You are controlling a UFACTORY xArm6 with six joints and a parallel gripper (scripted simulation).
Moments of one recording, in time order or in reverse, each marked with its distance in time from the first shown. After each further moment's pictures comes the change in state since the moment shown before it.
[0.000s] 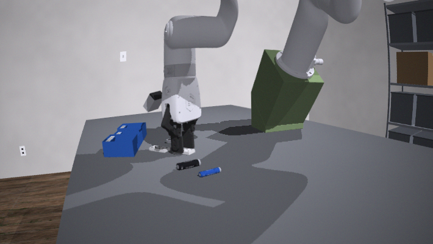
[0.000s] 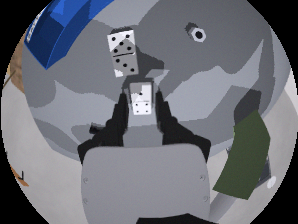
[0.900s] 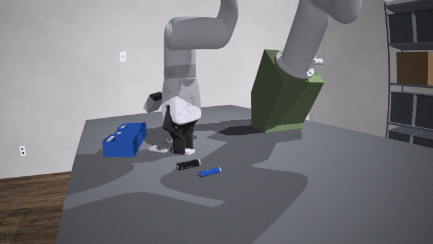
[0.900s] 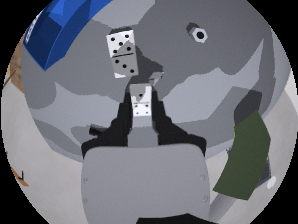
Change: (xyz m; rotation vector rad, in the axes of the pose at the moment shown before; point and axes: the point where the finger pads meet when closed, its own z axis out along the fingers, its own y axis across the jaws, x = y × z) arm 0.000 0.000 0.003 0.000 0.000 0.000
